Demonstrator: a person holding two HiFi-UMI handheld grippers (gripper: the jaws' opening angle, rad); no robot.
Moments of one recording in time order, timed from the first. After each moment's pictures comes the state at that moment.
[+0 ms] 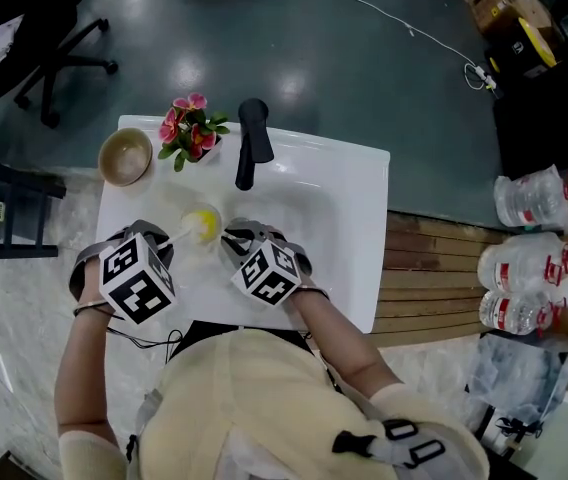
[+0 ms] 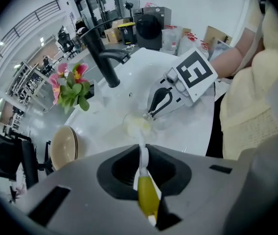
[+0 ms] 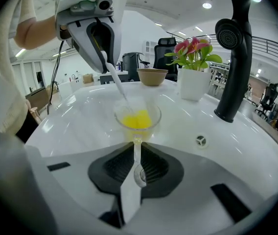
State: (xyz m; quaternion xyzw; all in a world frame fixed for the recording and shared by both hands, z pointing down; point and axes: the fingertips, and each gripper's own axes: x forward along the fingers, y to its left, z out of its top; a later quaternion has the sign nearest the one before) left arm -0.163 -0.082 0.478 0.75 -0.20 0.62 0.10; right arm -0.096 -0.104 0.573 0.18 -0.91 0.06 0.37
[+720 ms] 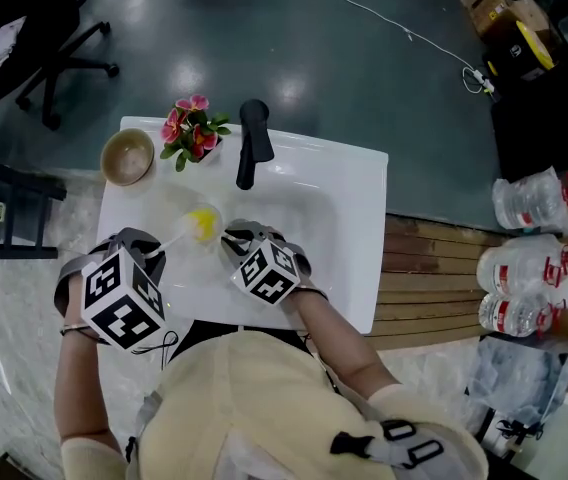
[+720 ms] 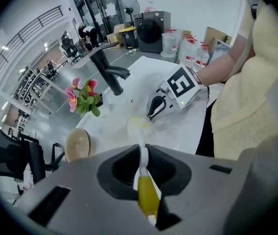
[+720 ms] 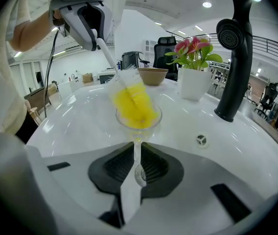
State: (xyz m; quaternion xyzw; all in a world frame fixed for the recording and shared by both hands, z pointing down) left arm -0.167 -0.068 0.433 0.75 -0.23 0.61 0.08; right arm -0.097 -0.103 0.572 0.18 -0.91 0.06 0.37
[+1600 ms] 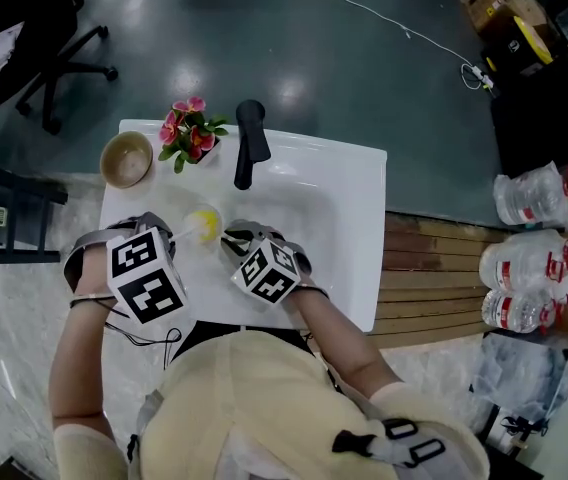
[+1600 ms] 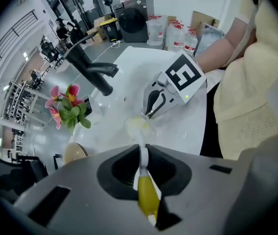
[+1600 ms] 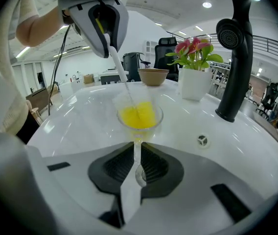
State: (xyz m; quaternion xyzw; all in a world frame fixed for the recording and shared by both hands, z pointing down) left arm -0.152 -0.084 0.453 0.73 -0.15 0.67 0.04; right arm -0.097 -0.101 0.571 0.18 -0.91 0.06 0.37
